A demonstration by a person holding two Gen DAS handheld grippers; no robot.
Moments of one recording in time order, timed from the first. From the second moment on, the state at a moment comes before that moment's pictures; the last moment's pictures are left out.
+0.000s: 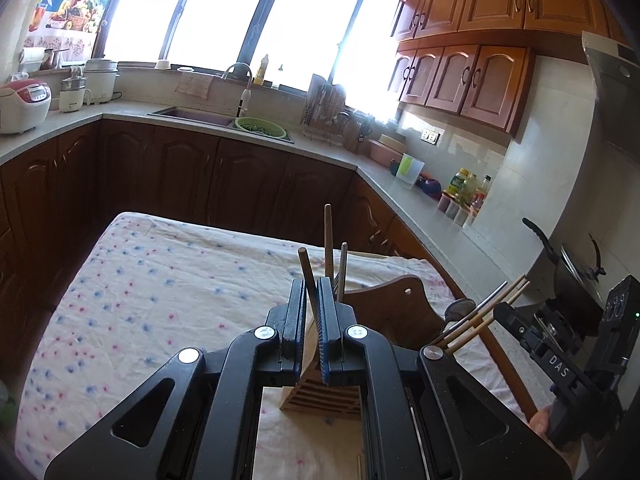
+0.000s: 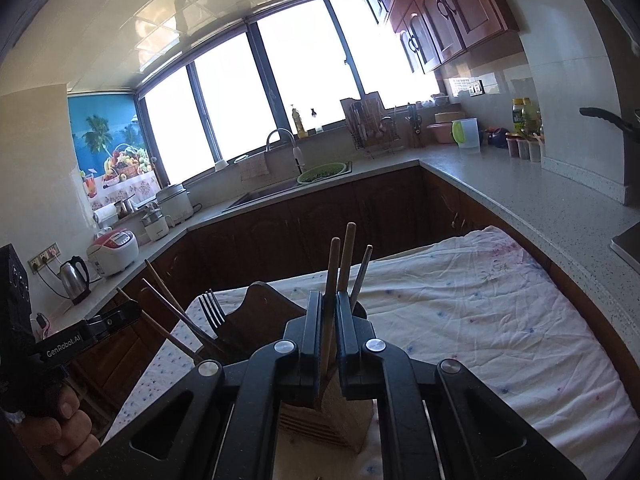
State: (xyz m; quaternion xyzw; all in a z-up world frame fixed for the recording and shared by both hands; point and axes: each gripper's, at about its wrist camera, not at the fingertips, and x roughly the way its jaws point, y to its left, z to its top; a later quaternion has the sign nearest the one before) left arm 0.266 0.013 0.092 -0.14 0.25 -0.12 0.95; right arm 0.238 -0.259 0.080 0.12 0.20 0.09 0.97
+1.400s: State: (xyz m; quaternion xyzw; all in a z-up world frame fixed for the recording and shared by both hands) left arm 0.151 0.054 0.027 -0.16 0.34 -0.08 0.92; right arm 0.121 -0.285 0.050 0.16 0.22 0.08 0.96
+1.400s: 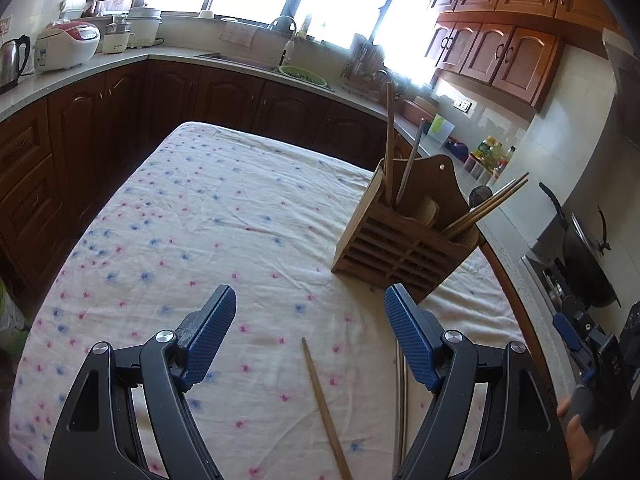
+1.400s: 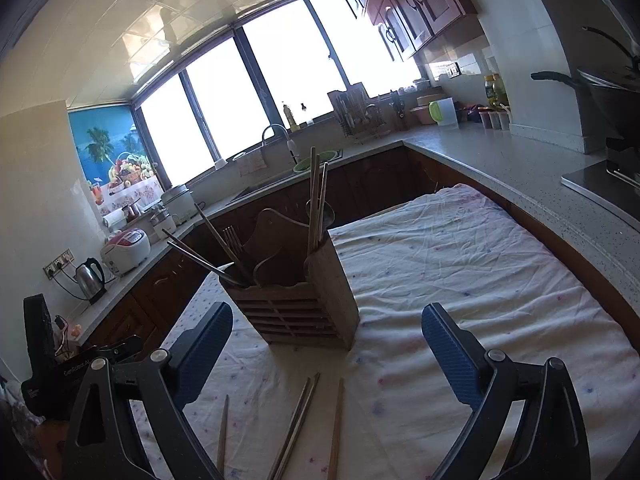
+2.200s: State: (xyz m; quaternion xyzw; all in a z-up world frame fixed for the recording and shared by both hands) left arm 0.141 0.025 -0.036 -0.11 0.43 -0.07 0.89; right arm 0.111 -0.259 -0.012 0.12 0.30 0.09 0.94
